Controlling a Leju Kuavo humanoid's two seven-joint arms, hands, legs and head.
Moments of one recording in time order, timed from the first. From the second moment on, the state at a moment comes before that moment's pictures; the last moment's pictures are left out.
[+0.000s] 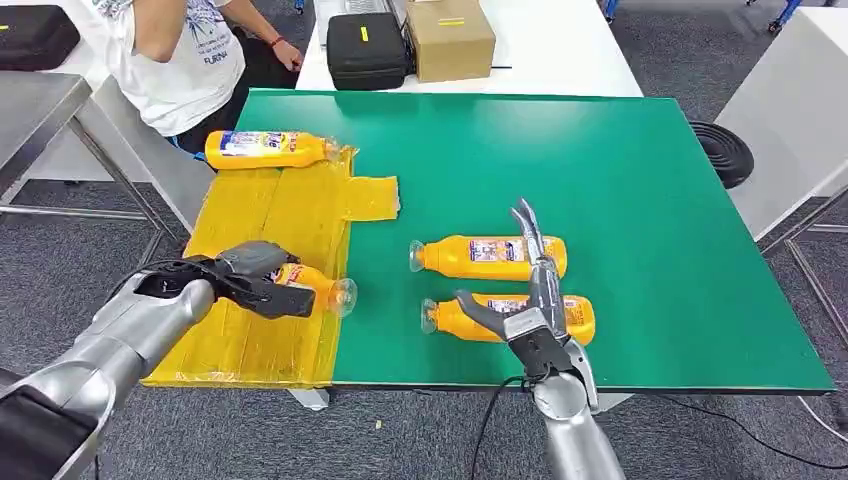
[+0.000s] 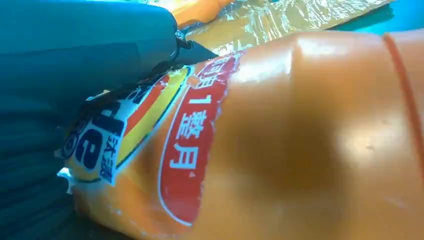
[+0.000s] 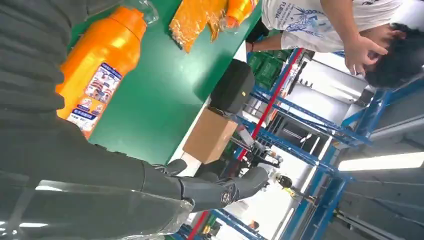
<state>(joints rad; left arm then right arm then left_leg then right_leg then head) -0.84 0.18 -0.78 -0.55 -0.88 -0.26 -0.35 -0.14 0.17 0.13 -1.40 0.46 -0.14 -0.68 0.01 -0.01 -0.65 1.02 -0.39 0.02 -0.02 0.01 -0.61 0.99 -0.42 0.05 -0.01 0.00</state>
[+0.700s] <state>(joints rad) -0.82 0.13 -0.83 -0.49 -0.91 -0.14 -0.27 -0.12 0.18 0.11 -1.41 0.47 -0.14 -0.68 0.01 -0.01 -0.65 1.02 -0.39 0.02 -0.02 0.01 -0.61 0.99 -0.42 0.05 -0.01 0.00</state>
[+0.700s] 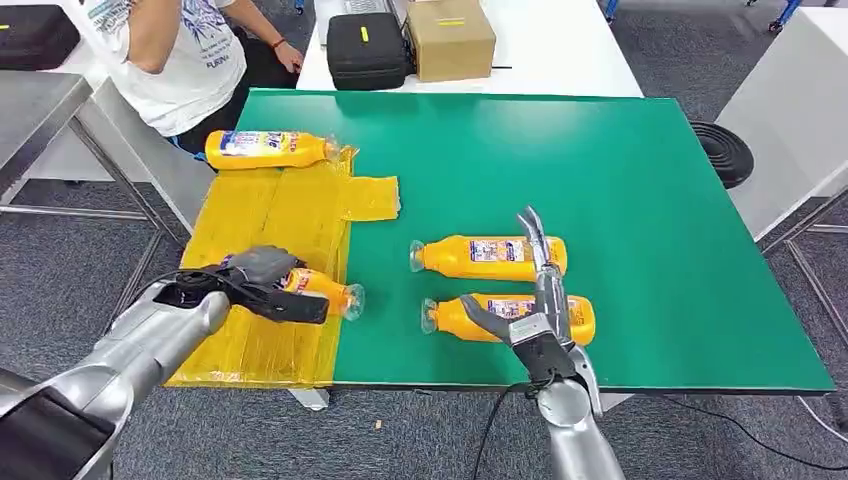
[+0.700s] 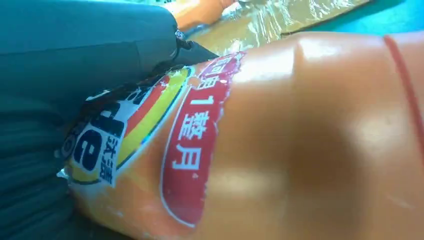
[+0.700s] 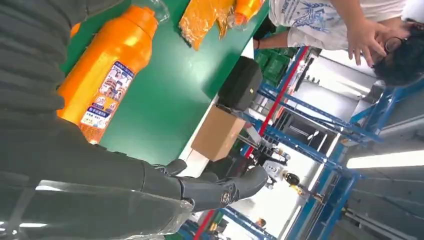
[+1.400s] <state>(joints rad) -0.82 0.10 -0.84 -0.45 -0.92 -0.13 -0.26 -0.10 0.18 0.10 -1.42 0.48 -0.14 -0.68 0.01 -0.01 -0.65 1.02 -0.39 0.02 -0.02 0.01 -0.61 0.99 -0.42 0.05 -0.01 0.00</state>
